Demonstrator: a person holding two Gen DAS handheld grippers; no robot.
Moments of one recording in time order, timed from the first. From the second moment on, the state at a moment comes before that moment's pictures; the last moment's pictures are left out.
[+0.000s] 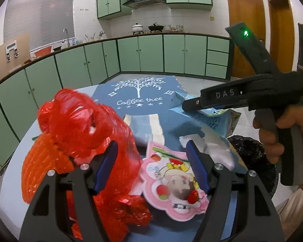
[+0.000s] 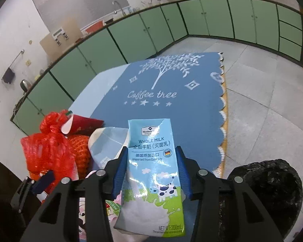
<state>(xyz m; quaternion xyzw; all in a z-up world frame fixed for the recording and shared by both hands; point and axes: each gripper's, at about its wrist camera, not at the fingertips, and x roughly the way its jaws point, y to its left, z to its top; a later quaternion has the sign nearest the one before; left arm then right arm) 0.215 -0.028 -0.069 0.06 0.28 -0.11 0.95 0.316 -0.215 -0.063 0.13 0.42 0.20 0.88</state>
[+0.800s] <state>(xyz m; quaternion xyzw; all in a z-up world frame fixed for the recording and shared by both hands) 0.225 -0.116 -0.116 0.13 0.33 -0.17 0.92 0.244 -0.330 -0.057 0.21 0.38 0.10 0.90</state>
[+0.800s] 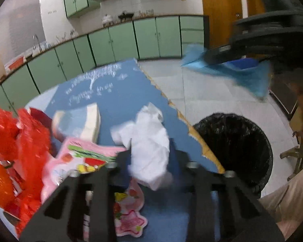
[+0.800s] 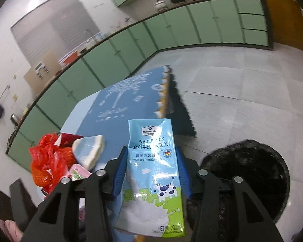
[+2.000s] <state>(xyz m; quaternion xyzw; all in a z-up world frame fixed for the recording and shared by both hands) 0.201 -0.195 -0.050 0.07 0.28 -0.26 0.92 0.147 -0.462 -0.092 0.26 0.35 -0.08 0.90</state>
